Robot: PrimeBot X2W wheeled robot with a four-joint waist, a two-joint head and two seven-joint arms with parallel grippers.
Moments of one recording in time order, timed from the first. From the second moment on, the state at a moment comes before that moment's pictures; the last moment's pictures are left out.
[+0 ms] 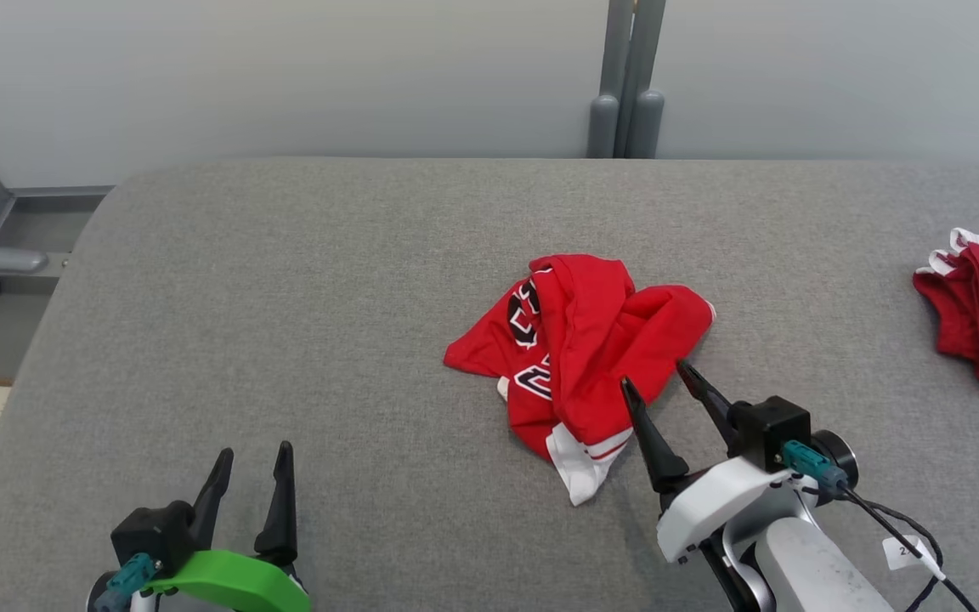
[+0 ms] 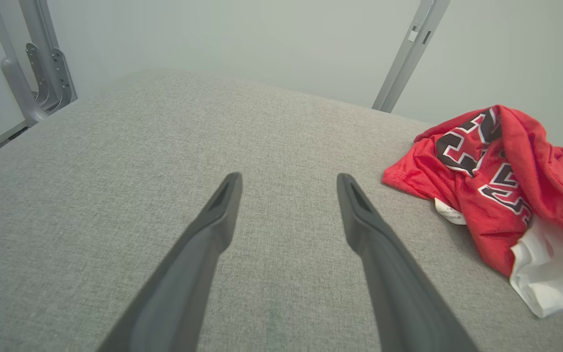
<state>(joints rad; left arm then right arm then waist) -0.07 0.12 -0.13 0.42 -0.40 -0.13 -0.26 -0.24 -0.05 0.28 0.45 0.19 0.13 -0.26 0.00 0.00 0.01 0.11</state>
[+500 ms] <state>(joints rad) -0.08 0.12 -0.20 0.44 -0.43 -0.13 -0.26 -0.34 -0.05 0.33 0.56 0.25 0.13 -0.26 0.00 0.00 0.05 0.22</state>
